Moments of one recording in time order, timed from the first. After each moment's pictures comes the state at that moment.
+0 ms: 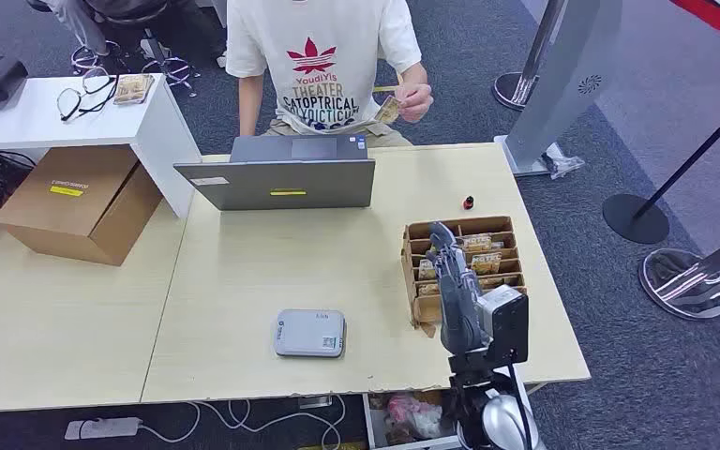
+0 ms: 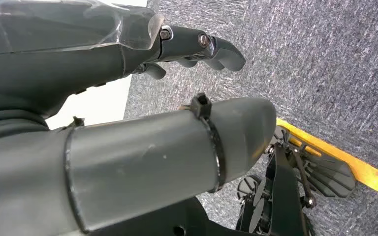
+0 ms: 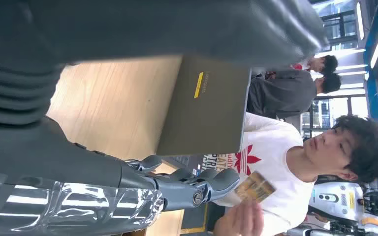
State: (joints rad) left arm -0.04 -0.03 -0.51 -0.19 0.88 0.52 0.19; right arm 0.01 -0.03 0.41 -1.64 -0.03 -0.25 -0.37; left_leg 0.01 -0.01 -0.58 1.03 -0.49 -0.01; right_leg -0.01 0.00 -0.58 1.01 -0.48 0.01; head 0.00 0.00
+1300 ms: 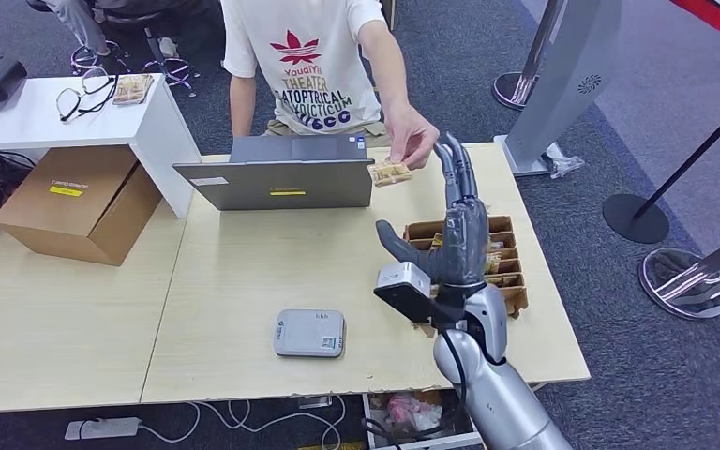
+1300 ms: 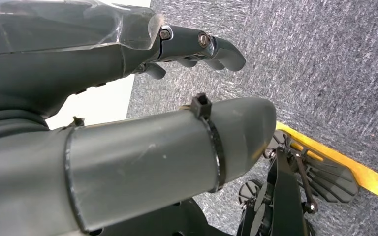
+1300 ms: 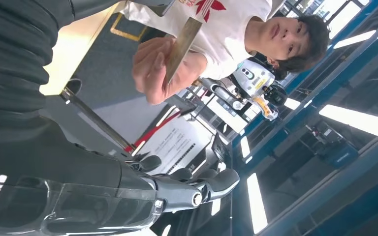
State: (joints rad) left arm -0.04 -0.03 -0.52 -0.19 0.87 0.54 0.21; right arm -0.33 0.00 0.44 -1.37 0.76 -0.69 -0.43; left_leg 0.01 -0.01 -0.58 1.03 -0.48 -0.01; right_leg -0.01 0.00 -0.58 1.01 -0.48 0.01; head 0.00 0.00
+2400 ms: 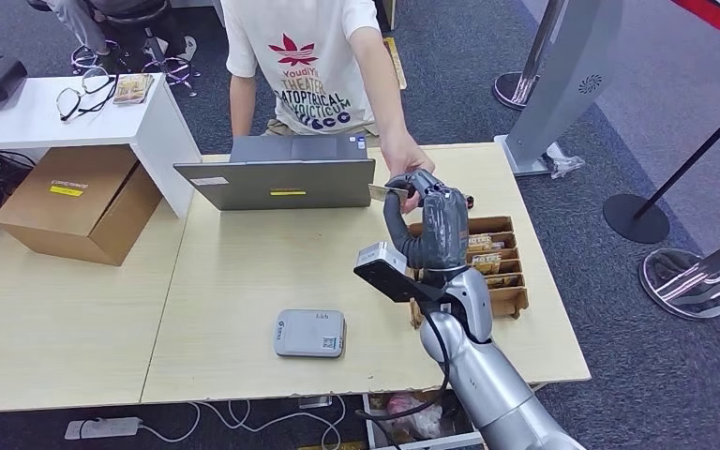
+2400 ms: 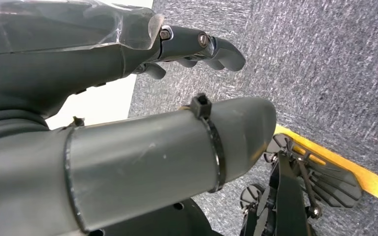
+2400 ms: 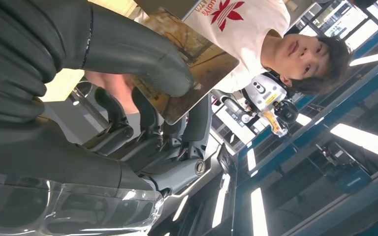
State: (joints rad) left arm -0.04 -0.03 -0.54 -0.19 0.87 0.56 0.20; right arm -0.42 0.04 0.44 -1.20 0.77 -0.69 -0.44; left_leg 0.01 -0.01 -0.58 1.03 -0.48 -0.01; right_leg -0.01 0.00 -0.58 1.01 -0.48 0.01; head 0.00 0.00
